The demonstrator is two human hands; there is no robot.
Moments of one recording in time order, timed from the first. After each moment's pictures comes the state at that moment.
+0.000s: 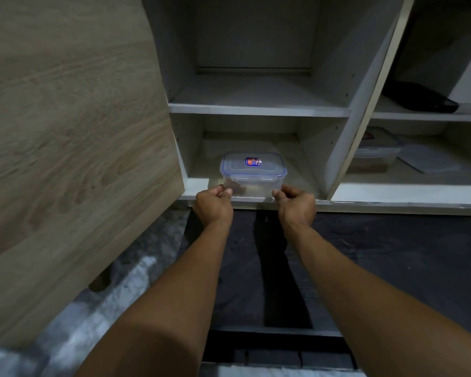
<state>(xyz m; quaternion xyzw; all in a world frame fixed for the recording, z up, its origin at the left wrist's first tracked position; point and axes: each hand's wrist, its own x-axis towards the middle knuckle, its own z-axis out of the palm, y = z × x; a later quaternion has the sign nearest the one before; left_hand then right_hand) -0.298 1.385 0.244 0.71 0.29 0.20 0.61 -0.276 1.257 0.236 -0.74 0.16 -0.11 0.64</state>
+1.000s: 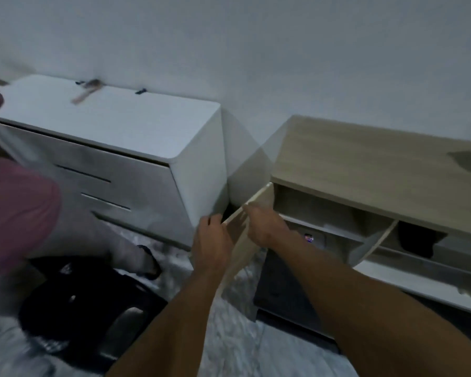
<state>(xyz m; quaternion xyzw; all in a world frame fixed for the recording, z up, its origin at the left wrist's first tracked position) -0.514 1.515 0.689 0.91 0.33 0.13 0.22 -0.412 1.419 0.708 -0.91 -0.36 0.16 0.12</state>
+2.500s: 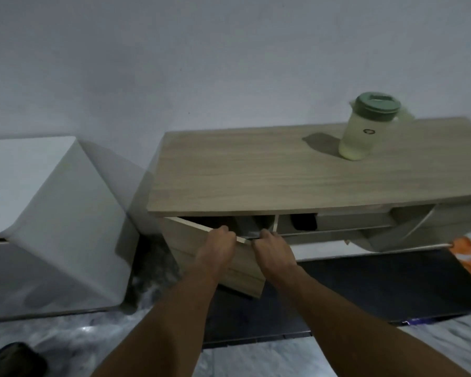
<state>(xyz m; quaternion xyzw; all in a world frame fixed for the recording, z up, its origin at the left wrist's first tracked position) -0.354 1.332 0.700 0.99 -0.06 -0.15 0.04 -0.368 1.198 0.694 -0.98 -0.15 0.11 0.02</state>
